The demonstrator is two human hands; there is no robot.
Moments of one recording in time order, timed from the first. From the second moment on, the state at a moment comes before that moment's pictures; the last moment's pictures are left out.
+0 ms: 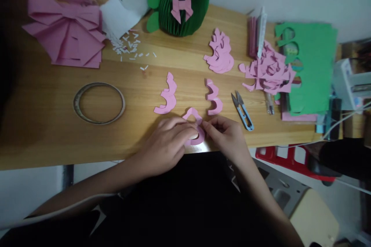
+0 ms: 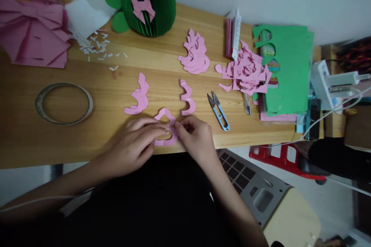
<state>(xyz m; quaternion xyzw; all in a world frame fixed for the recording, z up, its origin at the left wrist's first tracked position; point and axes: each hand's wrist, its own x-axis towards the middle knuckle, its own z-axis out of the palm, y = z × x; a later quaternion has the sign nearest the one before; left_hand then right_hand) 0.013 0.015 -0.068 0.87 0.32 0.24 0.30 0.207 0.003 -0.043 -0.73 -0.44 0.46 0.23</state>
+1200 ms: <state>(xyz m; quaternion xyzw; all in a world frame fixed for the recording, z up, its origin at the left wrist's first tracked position) 0.015 0.010 -0.069 0.92 0.29 0.21 0.14 0.203 -0.012 -0.038 -0.66 -0.27 0.62 0.32</state>
